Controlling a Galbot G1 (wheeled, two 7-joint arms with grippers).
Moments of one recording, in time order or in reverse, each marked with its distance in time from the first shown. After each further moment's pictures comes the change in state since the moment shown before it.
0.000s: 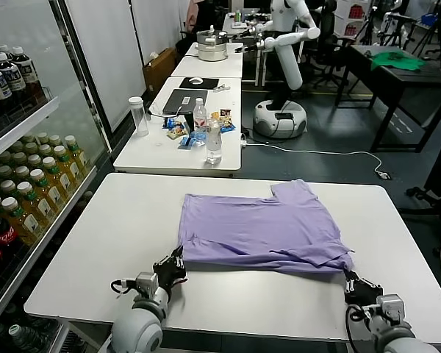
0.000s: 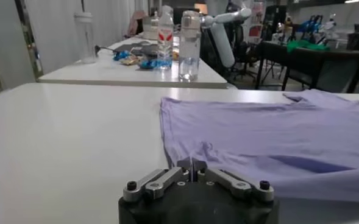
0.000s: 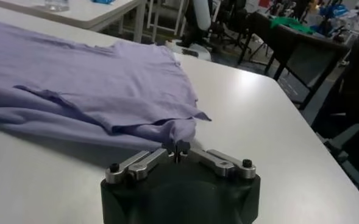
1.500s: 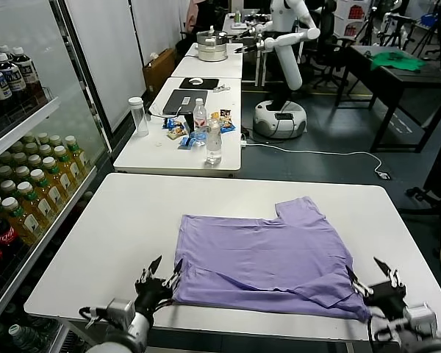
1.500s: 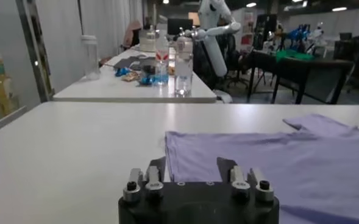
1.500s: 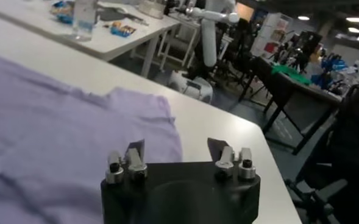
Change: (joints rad) left arm 0.137 0.094 -0.056 -0.220 -0.042 0.011 -0.034; right arm -0.030 -0.106 0.105 0.067 0.047 0.073 -0.025
